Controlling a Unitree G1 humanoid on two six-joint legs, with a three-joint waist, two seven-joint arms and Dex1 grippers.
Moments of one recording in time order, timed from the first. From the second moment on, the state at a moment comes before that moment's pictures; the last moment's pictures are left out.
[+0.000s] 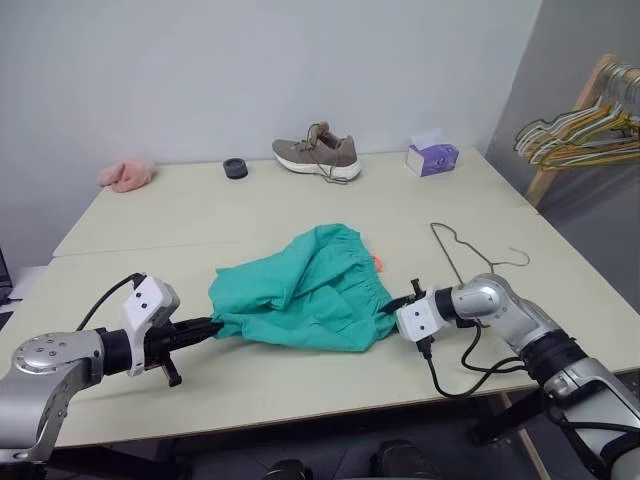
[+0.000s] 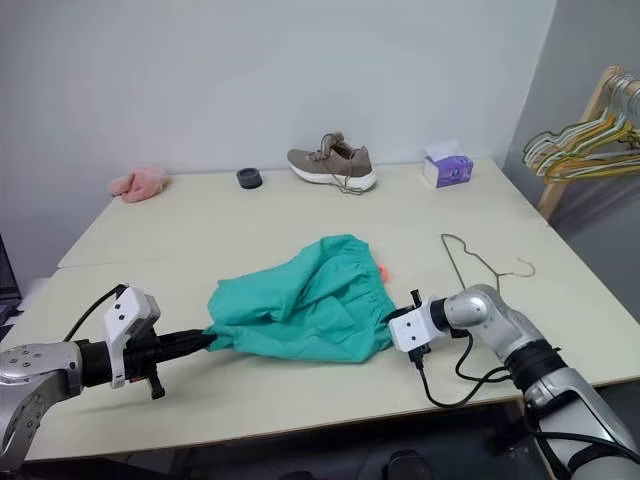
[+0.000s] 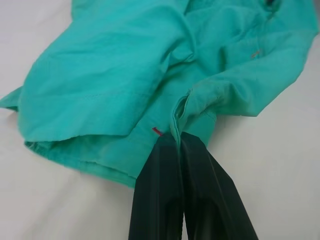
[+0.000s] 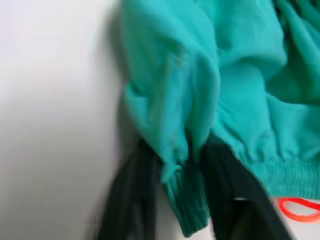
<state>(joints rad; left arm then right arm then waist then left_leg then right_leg) 0.15 0.90 0.29 -0.20 -0.43 0.47 -1.03 -0.56 -0.62 0.50 0.41 -0.24 -0.52 1.08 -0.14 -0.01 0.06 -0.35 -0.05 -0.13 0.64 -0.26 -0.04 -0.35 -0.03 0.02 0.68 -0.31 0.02</state>
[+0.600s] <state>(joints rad) -0.34 0.87 0.15 0.08 -0.36 0.41 -1.04 -0.74 -0.66 0.32 0.10 0.35 0.44 1.28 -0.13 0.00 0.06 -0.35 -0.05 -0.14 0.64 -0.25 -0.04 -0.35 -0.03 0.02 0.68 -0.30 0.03</state>
